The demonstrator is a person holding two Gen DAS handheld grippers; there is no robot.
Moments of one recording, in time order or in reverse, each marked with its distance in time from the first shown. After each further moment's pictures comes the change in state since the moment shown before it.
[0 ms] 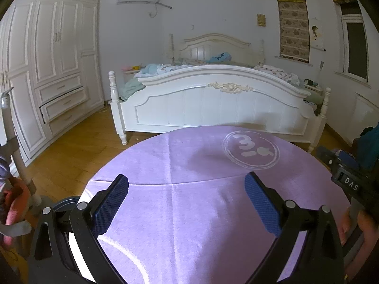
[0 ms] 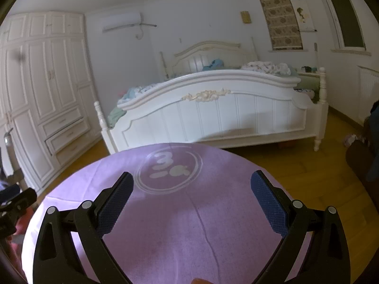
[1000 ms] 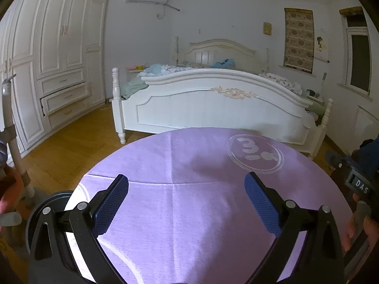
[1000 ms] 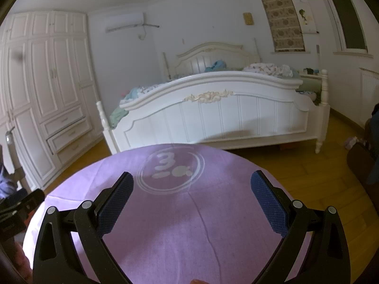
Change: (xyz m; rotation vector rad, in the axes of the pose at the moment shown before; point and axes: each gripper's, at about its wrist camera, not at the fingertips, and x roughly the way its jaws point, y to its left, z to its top) left arm 0.009 0.015 -0.014 -0.062 -0.032 -0.024; right arm 0.002 0.000 0.001 -0.014 -0.004 0.010
